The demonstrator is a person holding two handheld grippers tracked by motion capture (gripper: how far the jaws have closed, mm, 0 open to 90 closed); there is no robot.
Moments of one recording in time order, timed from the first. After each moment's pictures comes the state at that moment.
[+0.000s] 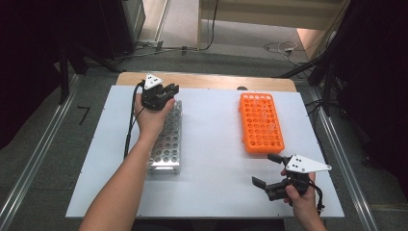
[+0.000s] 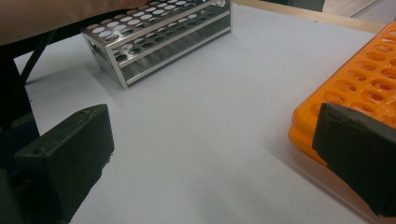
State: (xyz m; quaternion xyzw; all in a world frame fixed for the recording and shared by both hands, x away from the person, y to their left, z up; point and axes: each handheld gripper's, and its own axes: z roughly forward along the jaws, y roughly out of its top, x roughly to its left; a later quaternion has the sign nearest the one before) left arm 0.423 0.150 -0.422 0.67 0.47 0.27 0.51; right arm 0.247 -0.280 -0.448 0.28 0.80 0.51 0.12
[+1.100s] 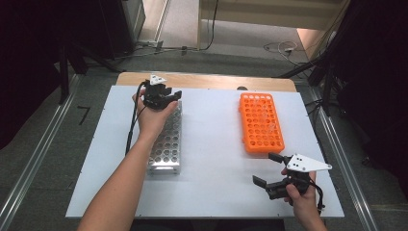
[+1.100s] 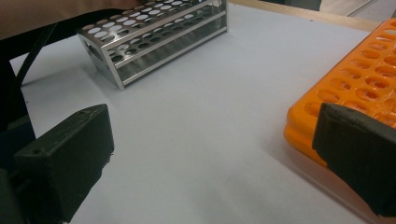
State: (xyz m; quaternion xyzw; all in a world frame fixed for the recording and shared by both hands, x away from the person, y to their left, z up) left arm 0.429 0.146 -0.422 0.70 0.50 0.24 0.46; right arm 0.249 -0.282 -0.449 0.29 0.80 0.51 0.12
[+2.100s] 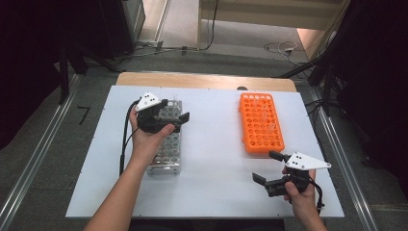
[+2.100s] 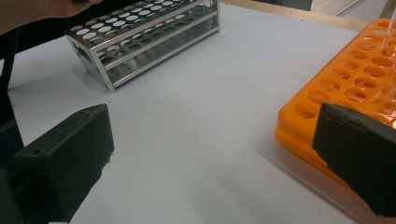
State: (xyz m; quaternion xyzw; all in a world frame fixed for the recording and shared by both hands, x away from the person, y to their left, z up) left arm 0.333 0.140 -0.404 0.69 0.41 0.20 0.56; right arm 0.253 -0.280 -0.448 0.30 0.80 0.51 0.13
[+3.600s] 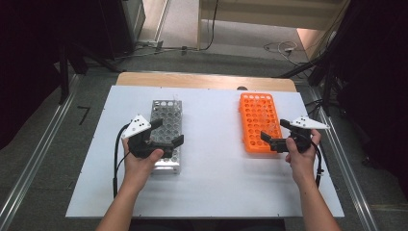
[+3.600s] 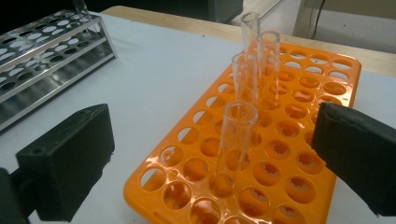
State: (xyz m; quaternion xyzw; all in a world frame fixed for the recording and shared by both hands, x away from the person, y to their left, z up) left arm 0.280 0.150 -0.425 0.68 0.40 0.18 0.58; right arm 0.358 -0.300 -0.440 0.39 0.76 0.48 0.20
